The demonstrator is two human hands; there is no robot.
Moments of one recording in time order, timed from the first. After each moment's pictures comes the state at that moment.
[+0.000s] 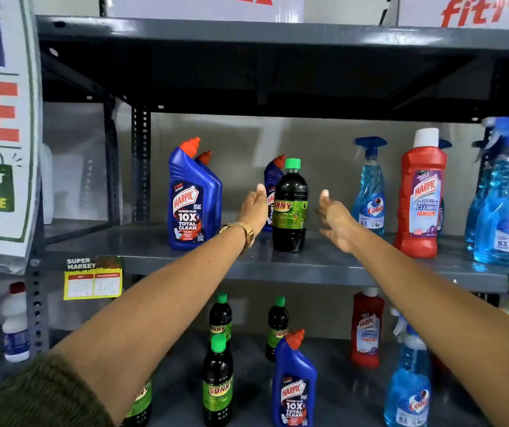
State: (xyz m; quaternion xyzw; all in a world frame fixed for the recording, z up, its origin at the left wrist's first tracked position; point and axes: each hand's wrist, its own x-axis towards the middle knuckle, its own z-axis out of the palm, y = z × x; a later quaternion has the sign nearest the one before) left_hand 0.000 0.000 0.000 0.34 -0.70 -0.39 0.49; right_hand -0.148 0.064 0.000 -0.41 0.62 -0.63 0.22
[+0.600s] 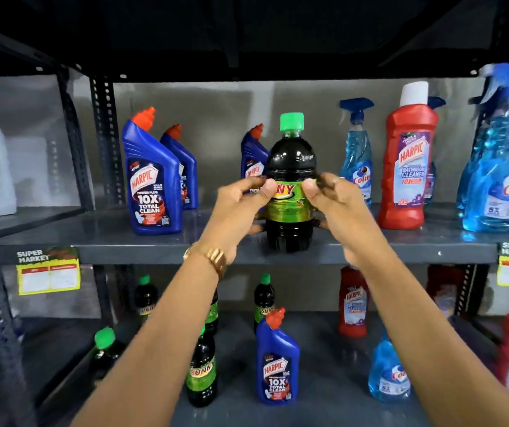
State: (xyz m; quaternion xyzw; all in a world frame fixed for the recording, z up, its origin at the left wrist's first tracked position) left_hand 0.007 0.075 -0.026 0.20 -0.70 -0.48 0.49; right_hand -0.131 0.150 -0.030 -0.55 0.48 -0.67 0.11
